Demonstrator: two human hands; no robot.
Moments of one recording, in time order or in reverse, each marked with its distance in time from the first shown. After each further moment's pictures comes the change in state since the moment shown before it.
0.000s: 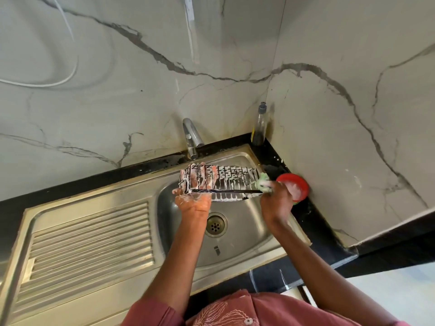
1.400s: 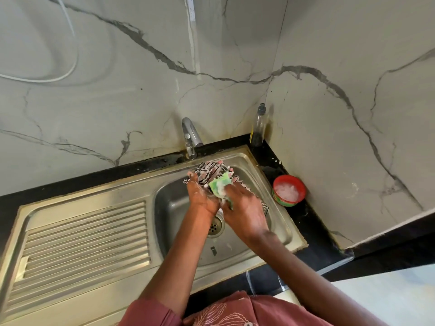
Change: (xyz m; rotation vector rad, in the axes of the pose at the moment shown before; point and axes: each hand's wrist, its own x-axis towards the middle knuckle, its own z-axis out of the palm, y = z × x) left_hand -0.008 -0.007 0.031 -0.318 -0.266 -0.327; right_hand -0.057 -0.061 -0.007 -0.143 -0.232 -0.680
